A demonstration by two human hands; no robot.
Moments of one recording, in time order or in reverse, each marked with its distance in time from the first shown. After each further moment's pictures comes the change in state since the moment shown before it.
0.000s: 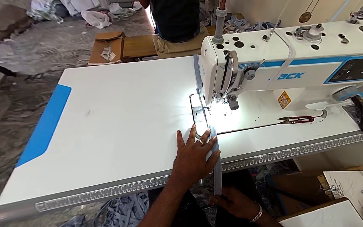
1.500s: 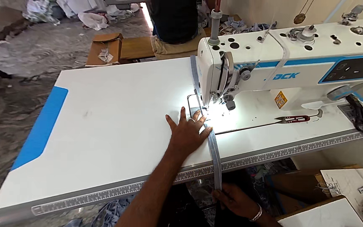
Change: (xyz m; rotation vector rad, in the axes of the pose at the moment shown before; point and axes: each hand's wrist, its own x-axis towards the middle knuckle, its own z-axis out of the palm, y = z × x) left_hand 0.069 -0.034 -0.005 0.083 -0.114 -0.154; right_hand -0.004 -0.006 -0.001 0.122 0.102 0.006
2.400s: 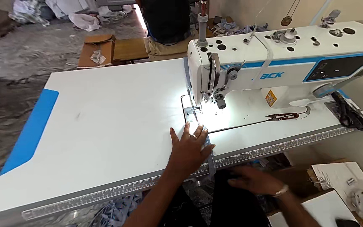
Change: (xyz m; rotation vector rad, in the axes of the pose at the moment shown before) left_hand -0.051 0.029 0.007 -0.011 0.024 0.121; right_hand -0.016 -0.063 -0.091 -0.366 -0.063 0.283
